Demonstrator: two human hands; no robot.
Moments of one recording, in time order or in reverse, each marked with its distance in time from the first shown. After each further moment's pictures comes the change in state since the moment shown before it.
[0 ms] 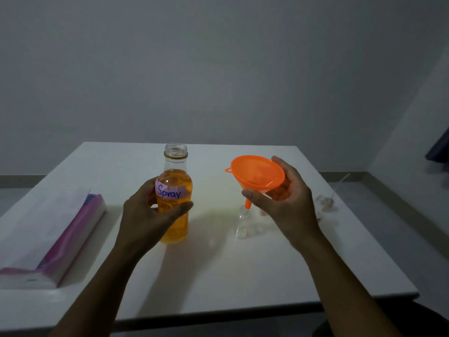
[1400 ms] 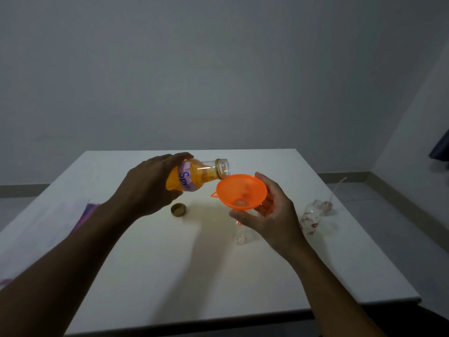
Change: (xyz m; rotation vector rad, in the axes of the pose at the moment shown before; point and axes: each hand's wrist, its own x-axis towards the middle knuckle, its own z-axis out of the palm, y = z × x) left_hand 0.067 0.050 -0.015 0.723 -0.231 0.502; right_hand 0.005 0.037 0.002 -0.086 -0.161 -0.026
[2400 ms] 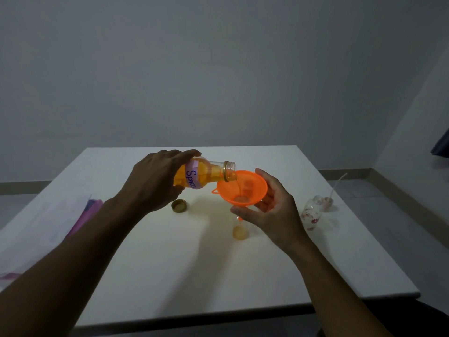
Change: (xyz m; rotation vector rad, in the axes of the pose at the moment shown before) left_hand 0.004 0.009 0.004 0.128 0.059 0.083; right_hand 0.001 0.002 -0.003 0.053 -0.030 0.005
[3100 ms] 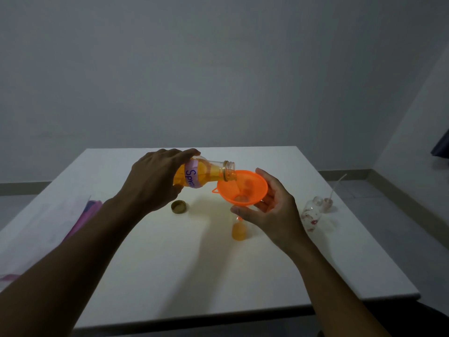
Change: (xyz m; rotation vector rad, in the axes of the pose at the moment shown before) left_hand 0.001 0.000 0.000 0.047 0.032 0.005; right_hand 0.001 0.000 -0.001 0.011 0.009 0.019
